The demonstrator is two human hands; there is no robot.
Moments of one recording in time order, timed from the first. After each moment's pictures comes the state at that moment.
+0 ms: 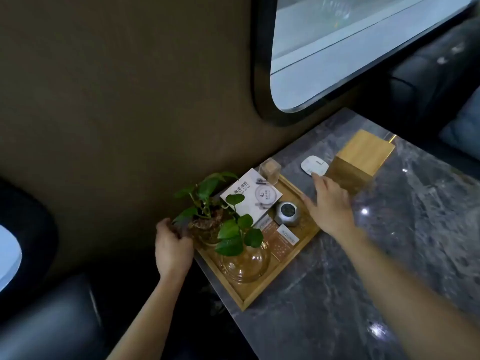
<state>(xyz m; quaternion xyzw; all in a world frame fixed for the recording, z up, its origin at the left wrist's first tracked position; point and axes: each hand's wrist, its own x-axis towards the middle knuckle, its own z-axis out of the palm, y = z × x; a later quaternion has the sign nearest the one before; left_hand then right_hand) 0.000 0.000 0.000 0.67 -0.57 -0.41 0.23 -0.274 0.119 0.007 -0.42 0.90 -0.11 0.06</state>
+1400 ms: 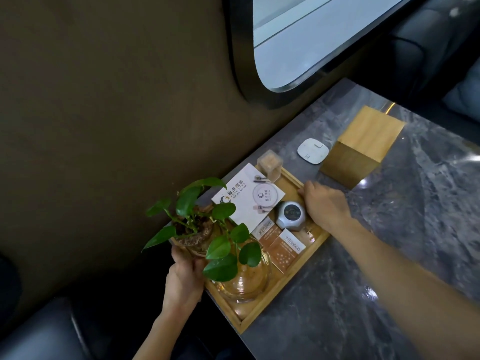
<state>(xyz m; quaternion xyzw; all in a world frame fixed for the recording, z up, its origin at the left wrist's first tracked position) 0.004 0.028 -0.036 0.59 -0.72 -0.36 0.03 -0.292 0.110 -0.037 -0.50 0.87 0.00 0.03</state>
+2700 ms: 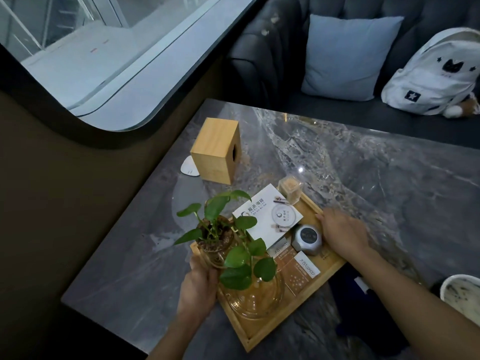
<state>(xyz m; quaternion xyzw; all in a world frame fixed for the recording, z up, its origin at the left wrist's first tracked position) -0.123 0.159 -0.030 0.37 -0.84 -0.39 -0.04 -0.328 0.385 -0.036 -0.21 0.98 -0.04 0.05</state>
